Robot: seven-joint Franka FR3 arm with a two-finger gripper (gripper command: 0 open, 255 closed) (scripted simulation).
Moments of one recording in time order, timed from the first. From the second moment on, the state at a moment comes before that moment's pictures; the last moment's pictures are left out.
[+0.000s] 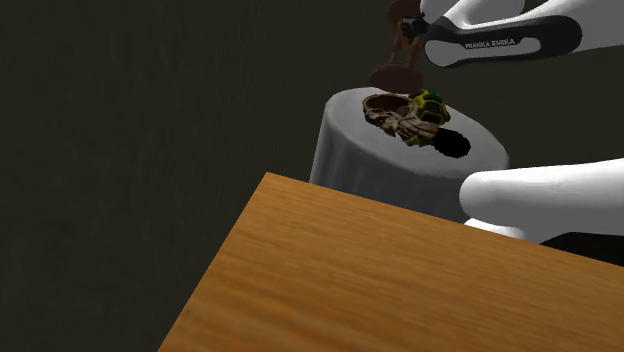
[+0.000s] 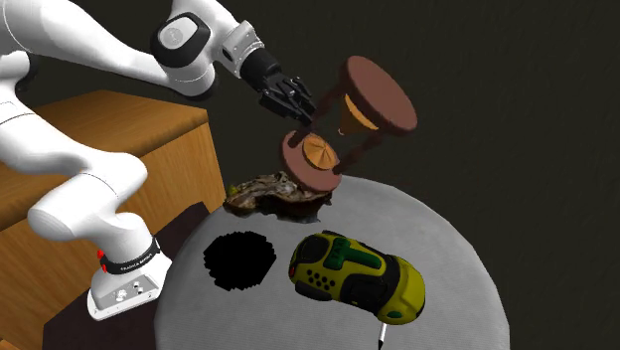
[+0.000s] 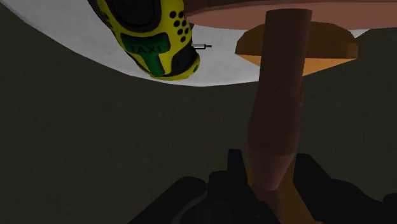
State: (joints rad) arm -0.86 -0.73 0.36 -2.49 -0.55 2.56 0.98
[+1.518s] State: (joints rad) arm -0.67 -1.05 0.39 -2.82 -0.46 2.45 1.04
